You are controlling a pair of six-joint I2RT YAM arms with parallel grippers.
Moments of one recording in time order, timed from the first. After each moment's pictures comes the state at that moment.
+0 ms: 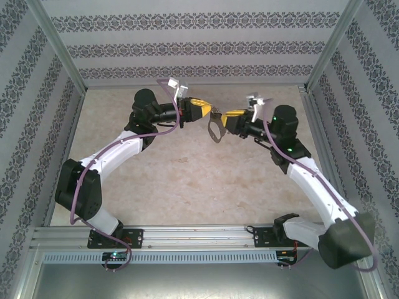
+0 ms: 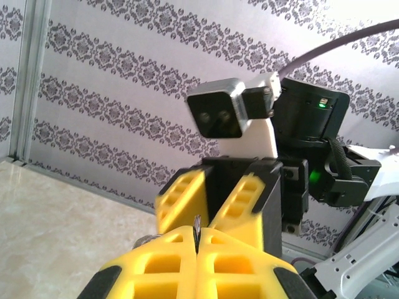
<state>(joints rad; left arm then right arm) -0.43 1.59 1.20 0.62 0.98 -0.52 0.27 1.10 0.90 0.10 -0.71 0.41</state>
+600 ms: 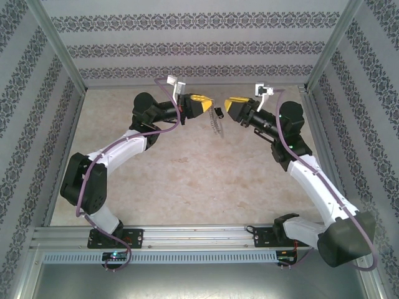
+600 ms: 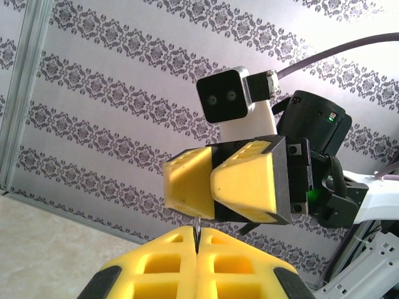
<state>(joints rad) -0.43 1.66 1.19 0.87 0.95 -0.70 0.29 1.15 0.96 0.29 -0.65 0.62</state>
